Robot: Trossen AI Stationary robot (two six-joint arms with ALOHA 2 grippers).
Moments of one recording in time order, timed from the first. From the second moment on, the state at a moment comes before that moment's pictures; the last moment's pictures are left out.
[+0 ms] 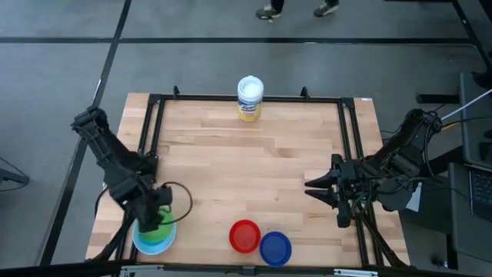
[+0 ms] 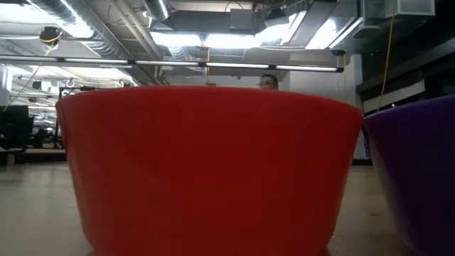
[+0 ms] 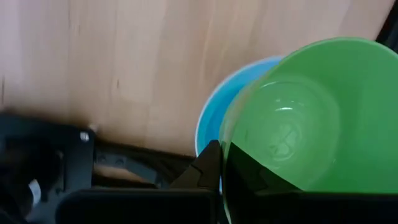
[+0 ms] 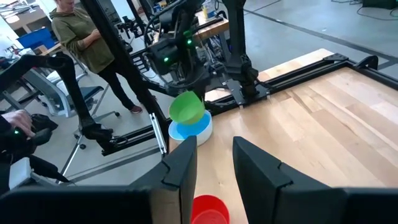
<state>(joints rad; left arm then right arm) -0.90 1.28 1.08 -1.29 0.02 -1.17 0.89 1.16 1.30 -0.51 0.86 0.68</state>
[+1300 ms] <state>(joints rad) -0.85 1.33 1.03 -0.70 -0.42 -1.01 0.91 1.17 1.30 -0.47 0.88 0.66</state>
